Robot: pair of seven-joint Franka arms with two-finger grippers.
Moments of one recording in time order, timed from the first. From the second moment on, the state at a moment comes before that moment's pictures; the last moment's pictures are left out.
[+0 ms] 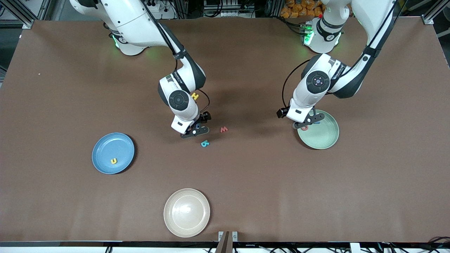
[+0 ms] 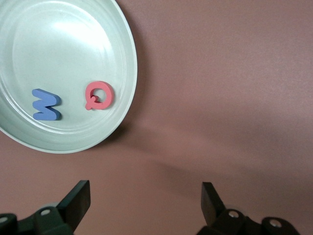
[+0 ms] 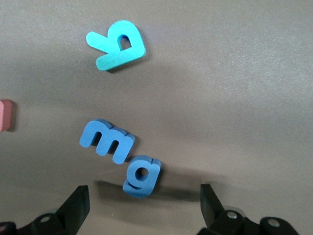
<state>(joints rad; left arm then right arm) 0.17 0.30 -0.65 -2.21 0.20 2.32 -0.95 0.68 0.61 -0.05 -1.88 0.19 2.41 0.26</state>
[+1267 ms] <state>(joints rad) 0.17 0.30 -0.65 -2.20 0.20 2.32 -0.95 0.68 0.62 -0.05 -1.85 0.19 2.41 0.27</state>
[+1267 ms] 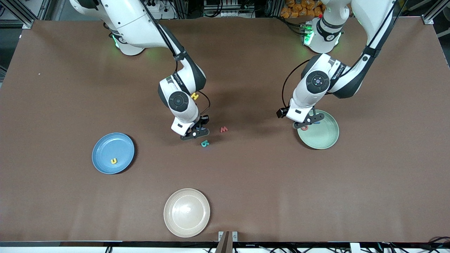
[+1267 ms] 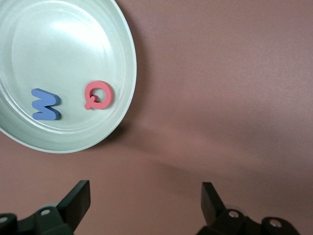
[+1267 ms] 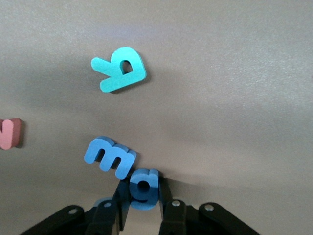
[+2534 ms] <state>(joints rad) -0.35 0.49 -0.64 -1.86 0.34 2.29 -1.81 0.54 0.50 -0.48 -1.83 0.19 2.22 -0.43</state>
